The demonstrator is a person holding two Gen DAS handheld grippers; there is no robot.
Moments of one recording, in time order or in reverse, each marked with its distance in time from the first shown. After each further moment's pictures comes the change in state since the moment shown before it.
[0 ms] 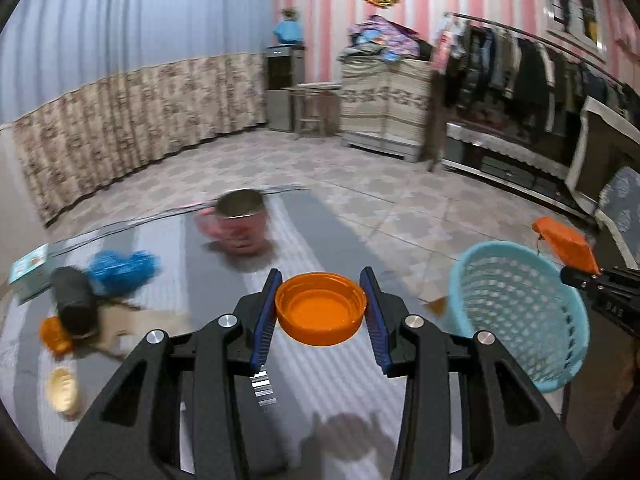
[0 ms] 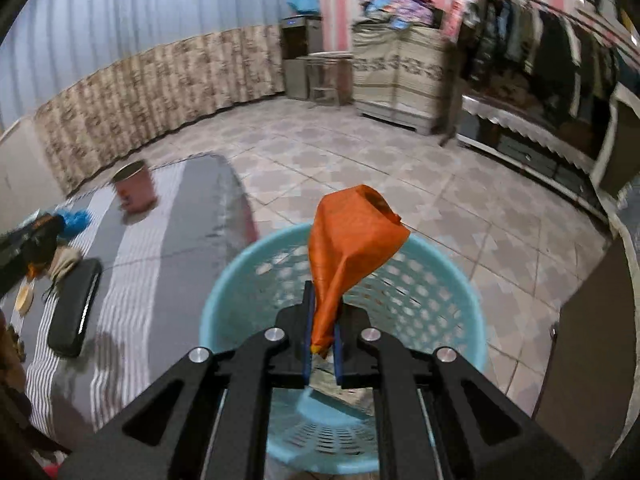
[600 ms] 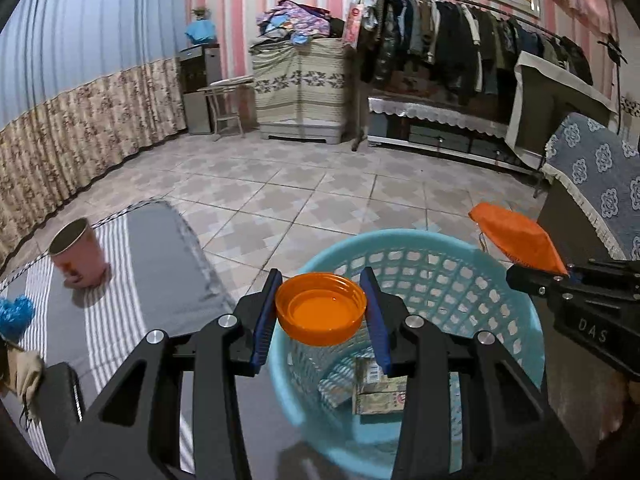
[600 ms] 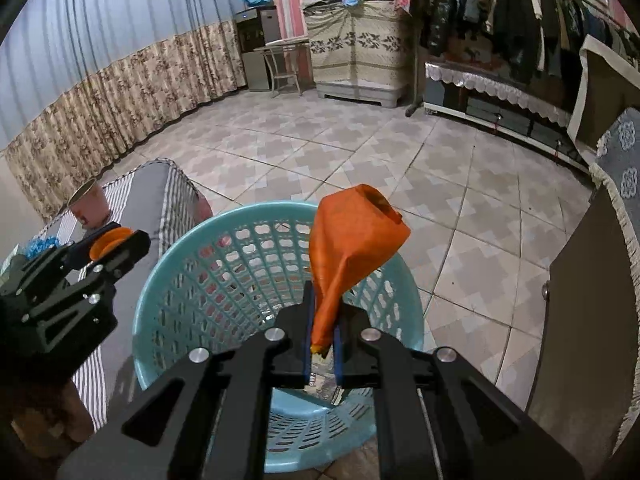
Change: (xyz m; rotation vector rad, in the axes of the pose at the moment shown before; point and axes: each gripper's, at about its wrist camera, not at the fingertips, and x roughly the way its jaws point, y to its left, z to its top) left arm 0.060 -0.148 -0.002 0.162 0.033 -0.194; right arm 0.020 -0.056 -0.011 0.126 0.058 -0.039
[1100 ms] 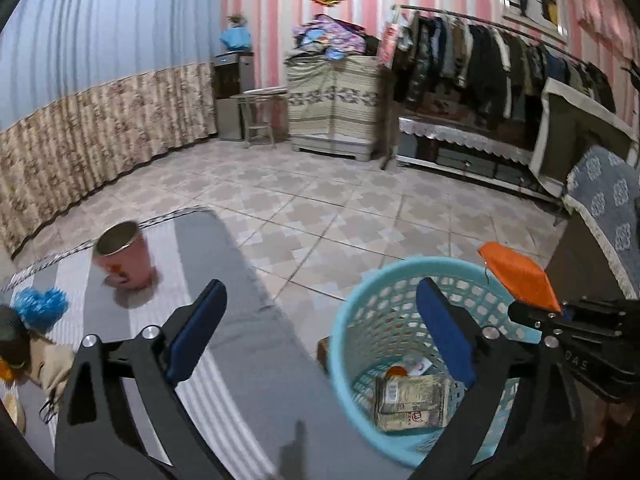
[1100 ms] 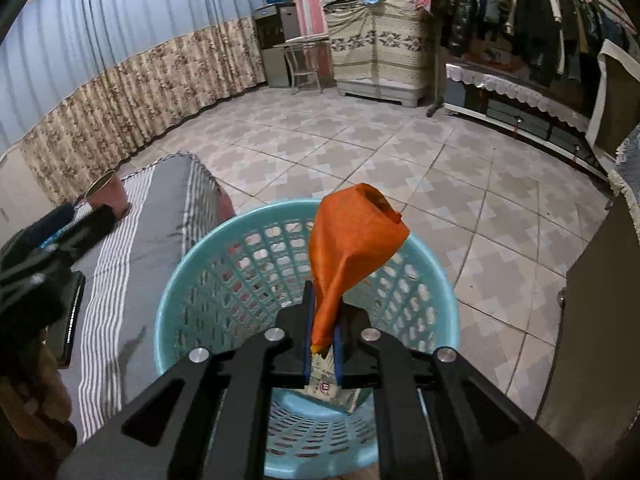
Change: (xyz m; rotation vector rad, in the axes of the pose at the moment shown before) left arm -0.038 0.050 0.010 -0.100 -0.053 0.100; right arm 0.011 0.019 -0.001 -0.040 0.012 0.075
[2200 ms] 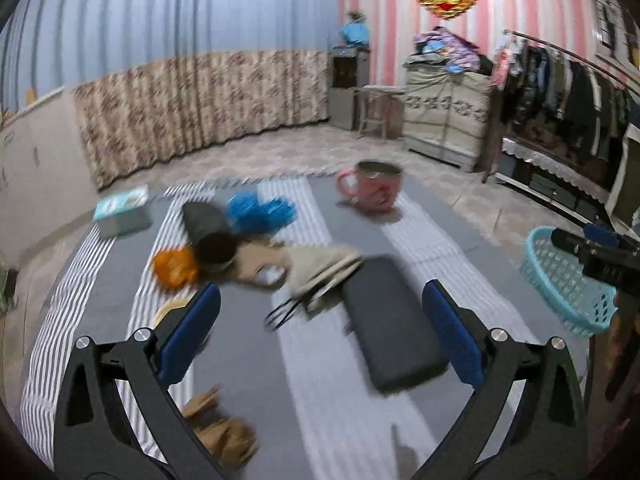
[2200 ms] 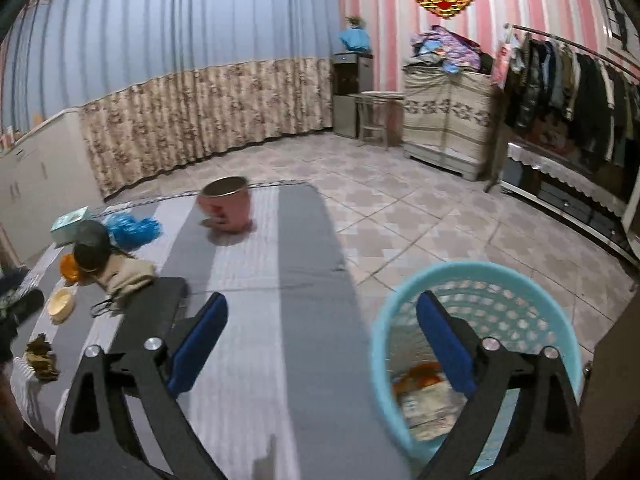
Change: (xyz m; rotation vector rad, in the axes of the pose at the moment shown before) left arm -0.148 0.223 -0.104 -0.202 0.025 0.301; right arm -0.036 0.190 -0.026 -0.219 -0.205 0.114
